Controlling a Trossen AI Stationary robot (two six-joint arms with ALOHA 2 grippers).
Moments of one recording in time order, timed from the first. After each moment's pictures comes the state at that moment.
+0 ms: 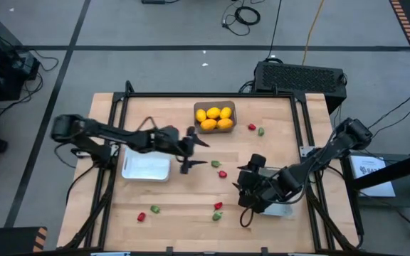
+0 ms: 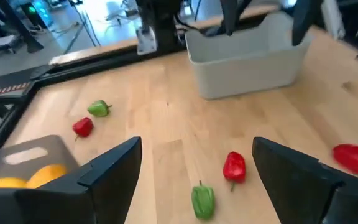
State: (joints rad) left arm 0.03 1.51 0.76 0.38 0.13 0.26; right arm 0.57 1.53 1.13 -0.70 0.71 0.65
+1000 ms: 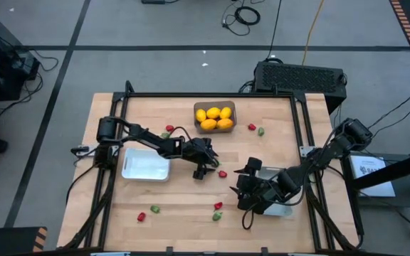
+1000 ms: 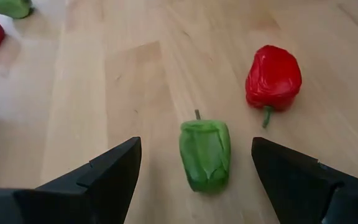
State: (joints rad) left arm 0.05 1.99 0.93 0.40 0.12 0.32; right arm 0.58 1.53 1.01 -0.46 0.71 0.56
